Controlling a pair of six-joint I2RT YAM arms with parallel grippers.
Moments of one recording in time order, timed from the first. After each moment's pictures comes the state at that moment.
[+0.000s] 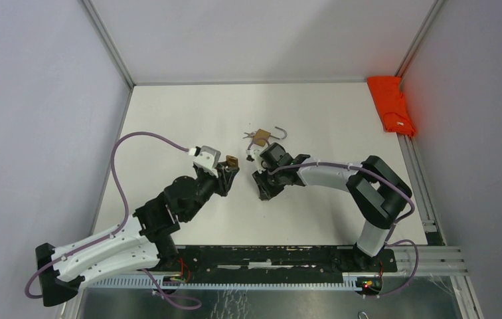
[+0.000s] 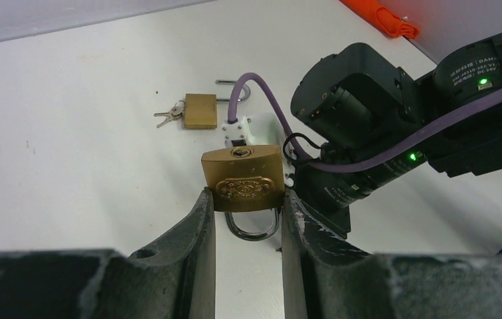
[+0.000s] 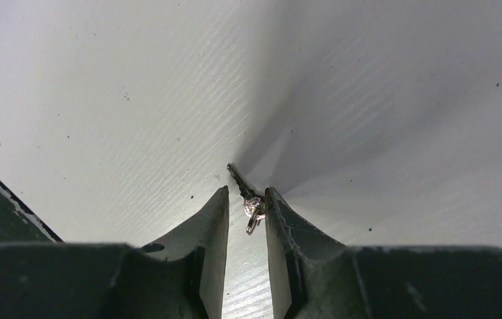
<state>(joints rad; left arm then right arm) -1.04 0.70 0.60 -0.04 -0.49 -0.21 0.81 1.77 1.01 -0.30 -0.24 0.16</state>
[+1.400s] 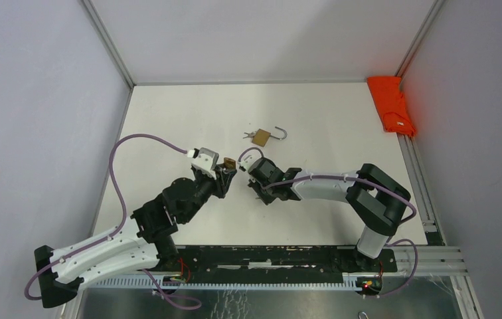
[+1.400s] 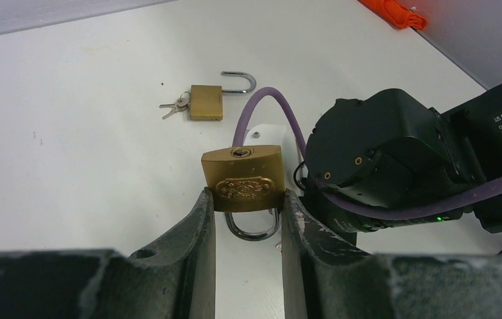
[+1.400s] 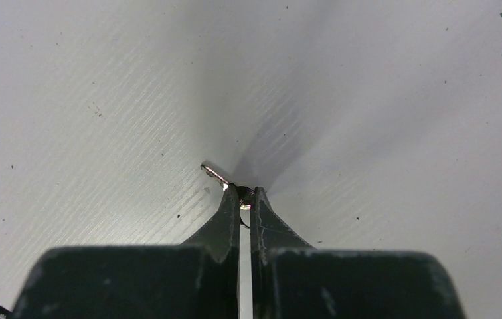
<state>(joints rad) -1.04 0.66 0.59 -0.07 -0.49 -0.21 0.98 1.76 0.97 -0.26 0.10 0.16</state>
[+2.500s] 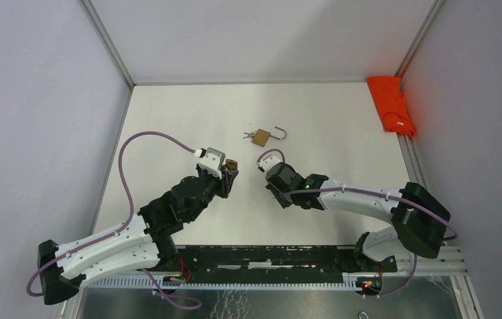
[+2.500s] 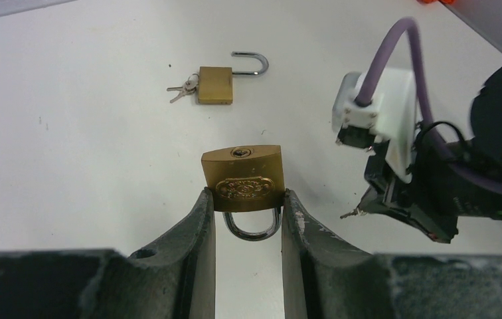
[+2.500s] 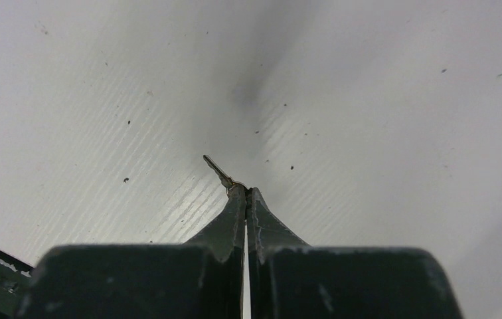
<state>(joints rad) -1.04 0.72 0.58 -0.07 -0.52 -0.21 1.00 1.45 0.83 -0.39 0.25 0.23</state>
